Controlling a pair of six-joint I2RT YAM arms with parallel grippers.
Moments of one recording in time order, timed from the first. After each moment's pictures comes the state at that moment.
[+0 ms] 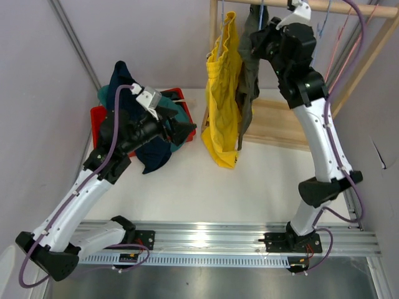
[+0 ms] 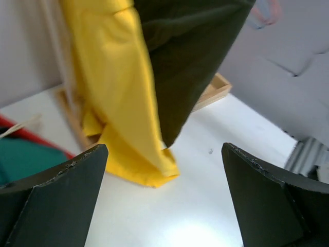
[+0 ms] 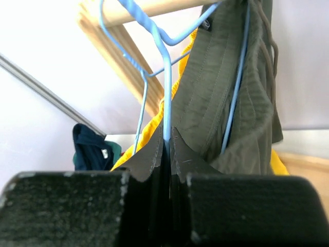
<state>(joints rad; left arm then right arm) -0.50 1.00 1.14 -0.17 0.33 -0.20 0.42 1.78 2.33 -0.49 0.19 0.41</state>
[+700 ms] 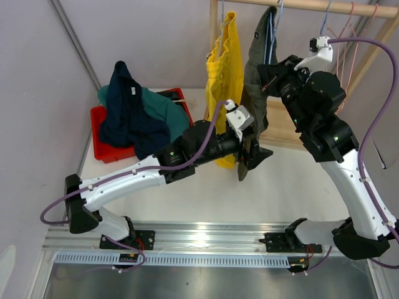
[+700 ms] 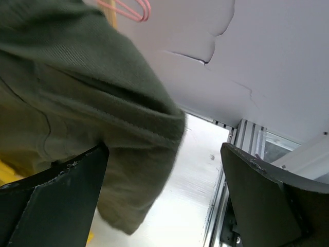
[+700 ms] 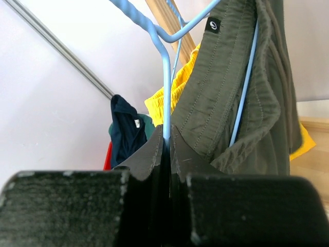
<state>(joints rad) -1.12 1.43 1.43 0.01 0.05 -0.15 0.60 1.26 1.79 -0.39 0.30 0.47</state>
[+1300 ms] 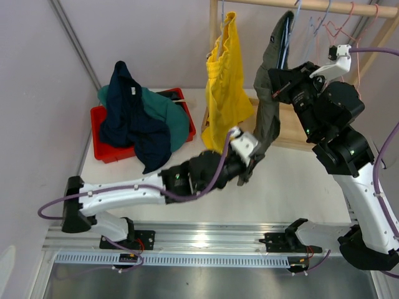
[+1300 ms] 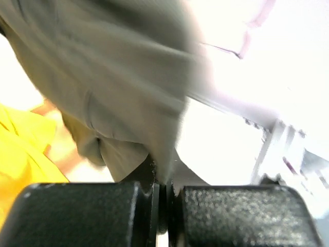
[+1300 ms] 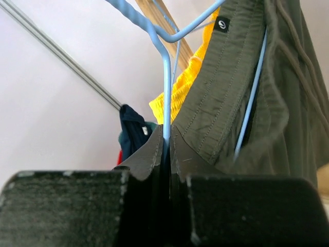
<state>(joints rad) -1.30 1.46 1.40 0.05 -0.30 -0.06 0.61 1.15 1.74 -0.40 0.36 0.52</state>
